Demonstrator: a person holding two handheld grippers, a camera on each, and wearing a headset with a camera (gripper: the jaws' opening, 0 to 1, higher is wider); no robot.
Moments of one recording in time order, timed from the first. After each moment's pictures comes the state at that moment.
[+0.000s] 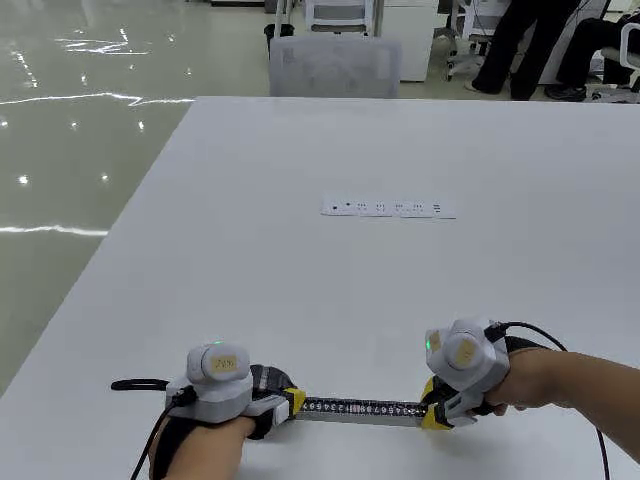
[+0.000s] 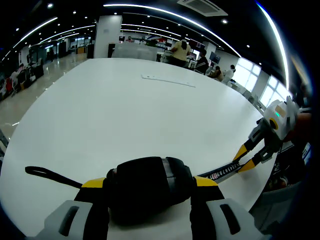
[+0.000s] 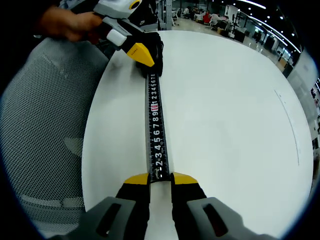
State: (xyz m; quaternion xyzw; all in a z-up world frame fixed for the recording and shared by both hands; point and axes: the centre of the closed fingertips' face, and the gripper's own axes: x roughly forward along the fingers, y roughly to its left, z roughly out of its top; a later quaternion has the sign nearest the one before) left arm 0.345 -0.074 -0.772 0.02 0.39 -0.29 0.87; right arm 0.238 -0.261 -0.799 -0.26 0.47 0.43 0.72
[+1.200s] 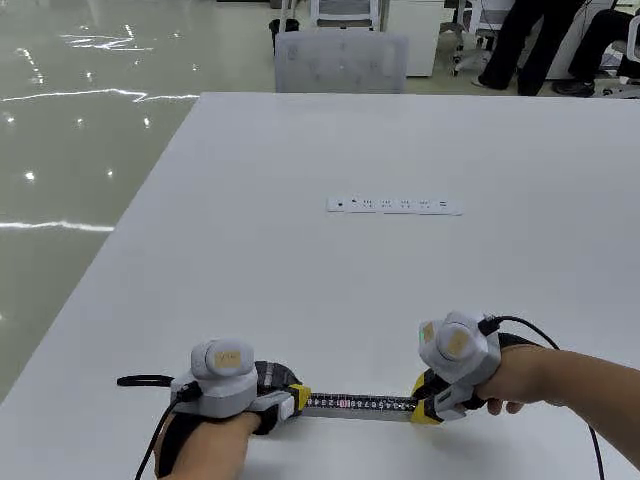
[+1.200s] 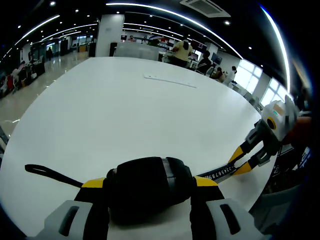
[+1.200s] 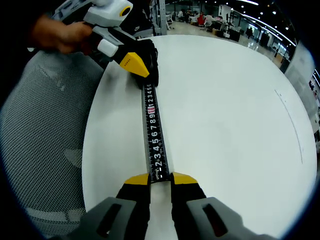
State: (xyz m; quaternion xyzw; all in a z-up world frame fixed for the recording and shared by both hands) left arm 0.347 -0.074 -0.773 0.01 0.39 -0.29 0.87; right arm 0.251 -0.243 -0.798 -0.23 0.46 0.43 0.74
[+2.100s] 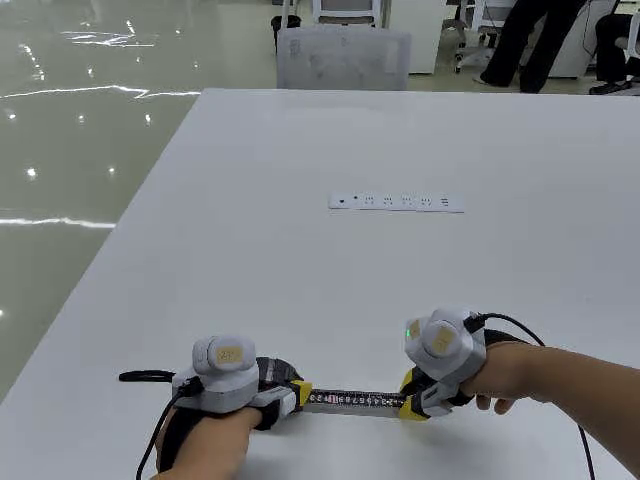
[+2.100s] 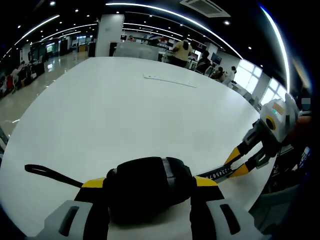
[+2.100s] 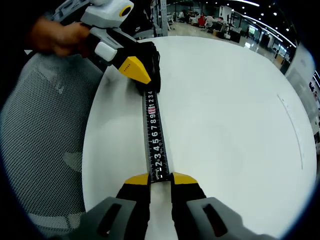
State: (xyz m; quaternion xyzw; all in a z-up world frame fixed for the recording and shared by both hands) left arm 0.347 -0.074 -0.773 0.01 0.39 -0.29 0.87; right arm 0.259 -0.227 -0.800 -0.23 0.46 0.43 0.74
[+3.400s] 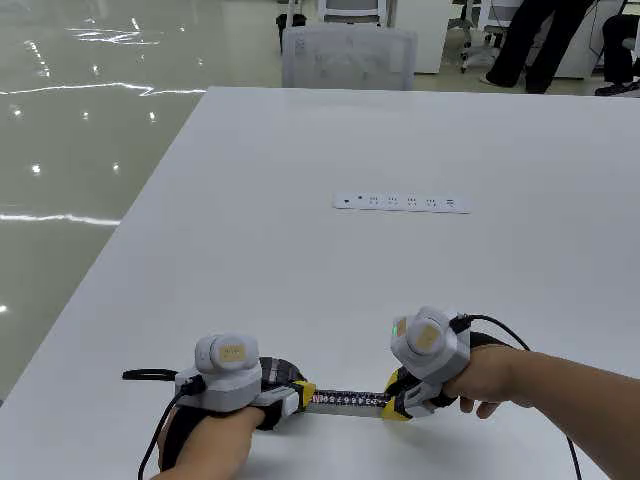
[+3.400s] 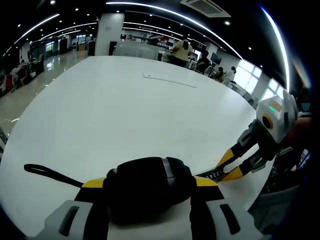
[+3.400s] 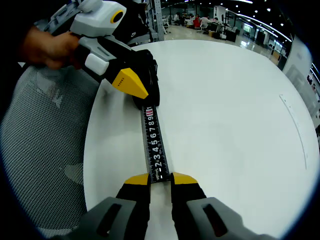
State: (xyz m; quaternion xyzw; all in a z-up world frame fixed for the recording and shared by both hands) left arm 0.347 -0.073 -0.772 0.01 0.40 -0.29 0.87; right arm 0.270 -0.201 -0.798 -0.21 0.46 0.43 0.75
